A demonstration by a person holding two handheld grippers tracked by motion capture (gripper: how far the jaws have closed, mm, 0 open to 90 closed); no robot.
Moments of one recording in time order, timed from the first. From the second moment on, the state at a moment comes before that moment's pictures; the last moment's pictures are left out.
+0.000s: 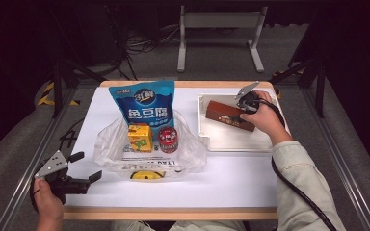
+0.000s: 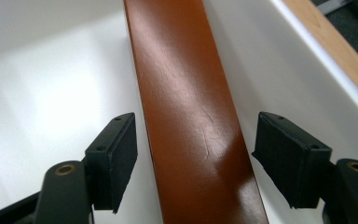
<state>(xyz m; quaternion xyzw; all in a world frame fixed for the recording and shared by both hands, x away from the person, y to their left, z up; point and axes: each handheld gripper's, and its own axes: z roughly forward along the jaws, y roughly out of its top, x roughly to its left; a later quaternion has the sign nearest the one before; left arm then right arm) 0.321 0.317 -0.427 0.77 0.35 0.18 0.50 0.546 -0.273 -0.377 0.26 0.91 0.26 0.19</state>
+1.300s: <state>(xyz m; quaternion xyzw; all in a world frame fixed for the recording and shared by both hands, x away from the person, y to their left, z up) 0.340 0.305 -0.424 0.78 0.32 0.18 0.51 0.501 -0.292 -0.380 0.35 0.86 0.35 0.13</state>
